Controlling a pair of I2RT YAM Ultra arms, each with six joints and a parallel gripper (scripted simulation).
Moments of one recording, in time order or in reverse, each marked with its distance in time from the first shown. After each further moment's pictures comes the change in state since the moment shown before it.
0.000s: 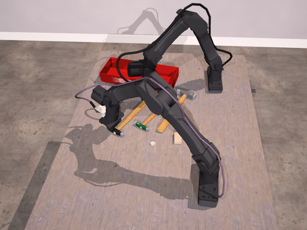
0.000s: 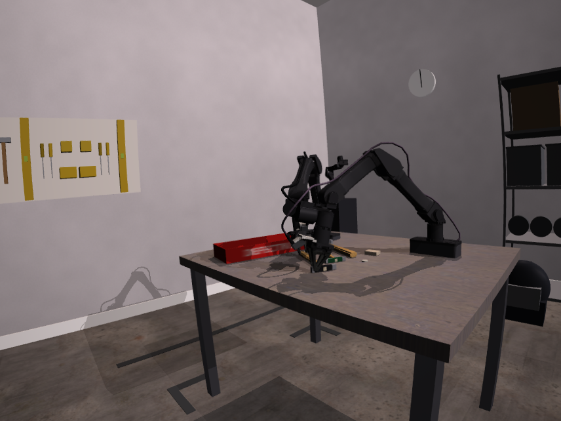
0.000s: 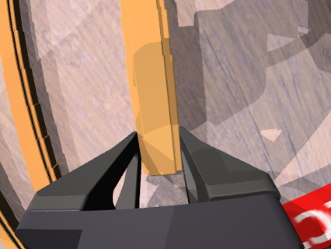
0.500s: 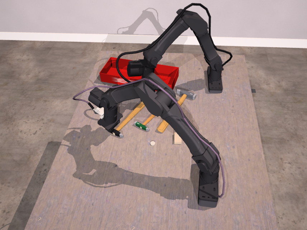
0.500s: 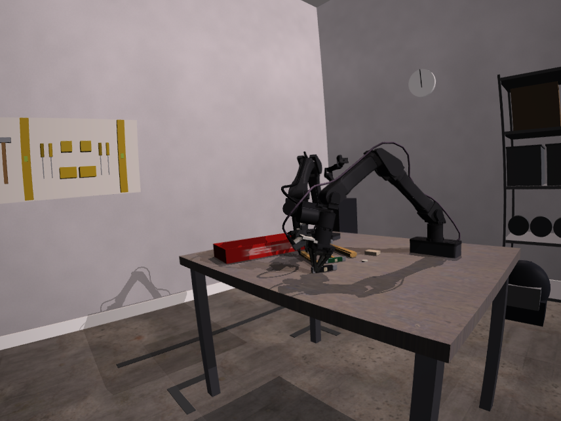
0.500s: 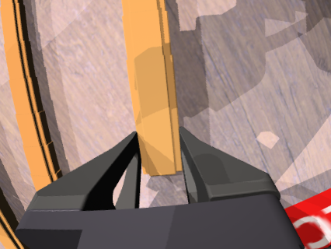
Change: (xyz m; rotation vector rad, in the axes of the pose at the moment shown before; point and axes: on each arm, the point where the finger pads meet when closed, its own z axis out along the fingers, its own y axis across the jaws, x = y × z) left arm 0.000 0.006 0.000 0.047 0.000 0.001; right arm -0.006 0.000 -0.001 -0.002 -0.026 -0.003
